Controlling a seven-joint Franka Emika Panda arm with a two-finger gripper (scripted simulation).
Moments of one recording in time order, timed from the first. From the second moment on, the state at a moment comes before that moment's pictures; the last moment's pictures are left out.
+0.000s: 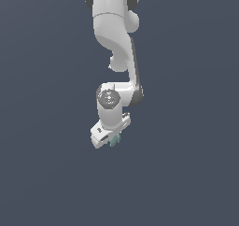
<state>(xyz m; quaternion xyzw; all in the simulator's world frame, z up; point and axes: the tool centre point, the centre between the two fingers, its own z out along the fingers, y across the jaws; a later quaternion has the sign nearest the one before) 0.046 -0.032 0.040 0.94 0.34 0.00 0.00</state>
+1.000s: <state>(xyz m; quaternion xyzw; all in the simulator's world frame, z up) 0.024 0.005 0.152 0.94 0.34 0.00 0.00</state>
